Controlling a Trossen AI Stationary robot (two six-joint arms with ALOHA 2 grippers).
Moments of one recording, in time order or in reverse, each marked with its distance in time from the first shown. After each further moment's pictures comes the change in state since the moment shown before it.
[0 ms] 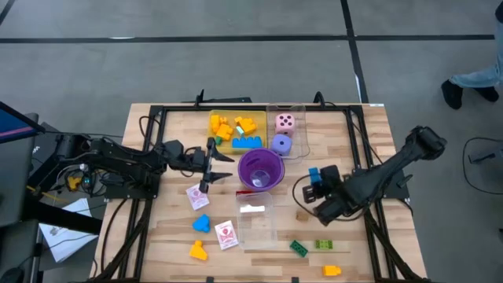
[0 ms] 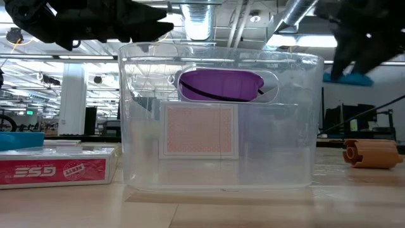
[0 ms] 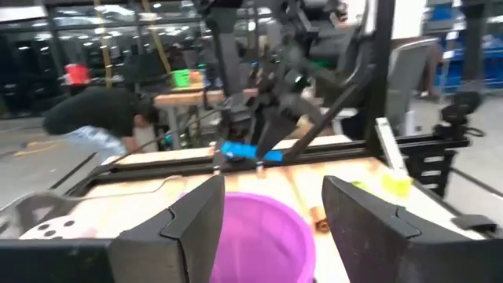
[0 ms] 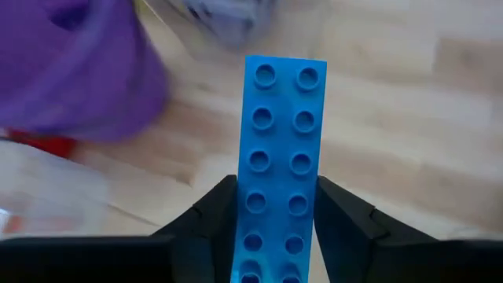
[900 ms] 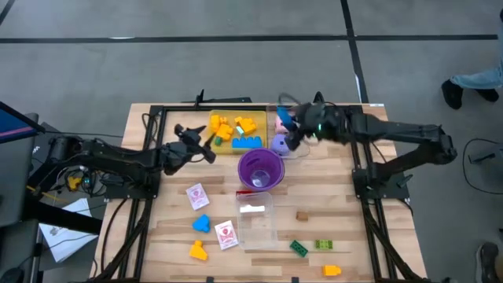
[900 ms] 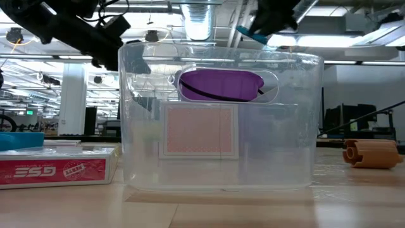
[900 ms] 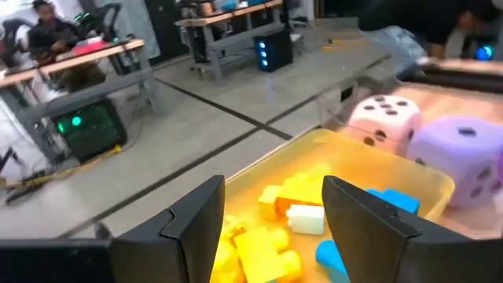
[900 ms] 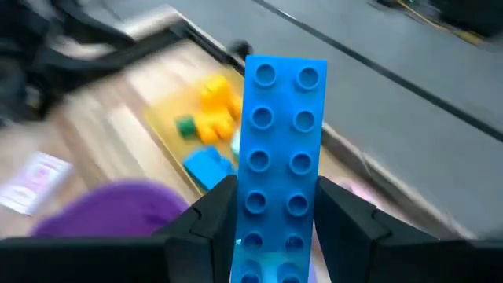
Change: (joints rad) left arm 0.000 -0.127 0.000 -0.418 -1.017 -0.114; right arm -0.736 -0.121 0.253 0.564 -0.223 -1.536
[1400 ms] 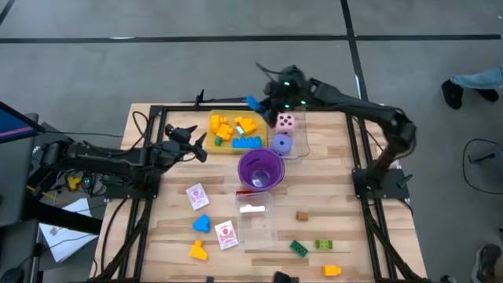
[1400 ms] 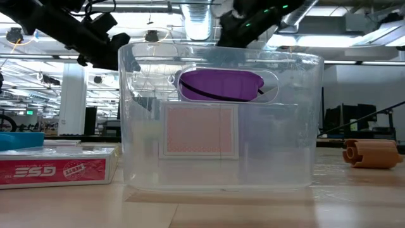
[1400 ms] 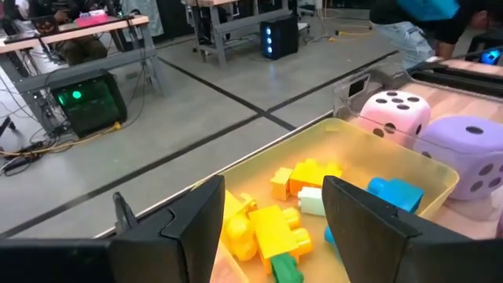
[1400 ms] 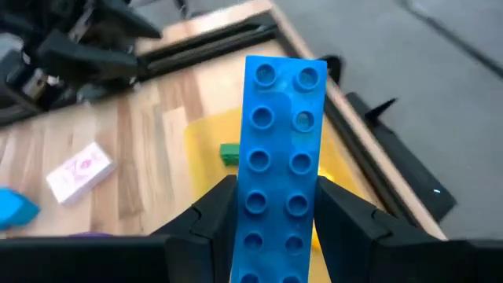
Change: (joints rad) left arm 0.000 -0.189 0.000 -0.270 -0.007 -0.130; right arm -0.350 0.431 0.265 0.171 -0.683 -0.350
